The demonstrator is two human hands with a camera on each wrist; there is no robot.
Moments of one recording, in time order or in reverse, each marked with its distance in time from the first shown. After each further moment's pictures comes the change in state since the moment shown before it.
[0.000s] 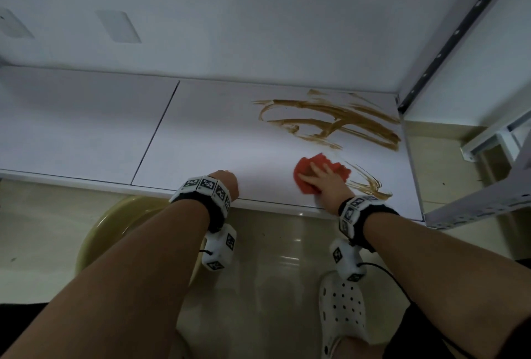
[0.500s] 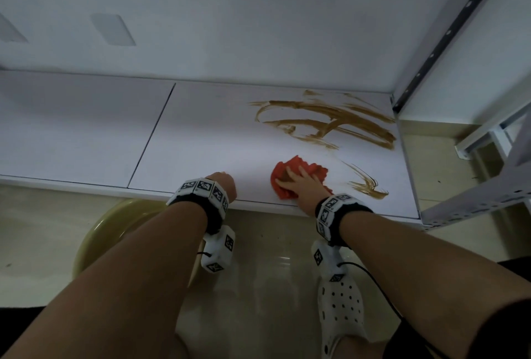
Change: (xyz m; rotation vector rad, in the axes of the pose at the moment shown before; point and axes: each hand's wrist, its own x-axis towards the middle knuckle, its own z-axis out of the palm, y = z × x) left_hand 0.007 0.001 0.006 -0.024 0.012 -0.039; right_hand 0.009 -0.039 0.001 -0.135 -0.113 -0.085
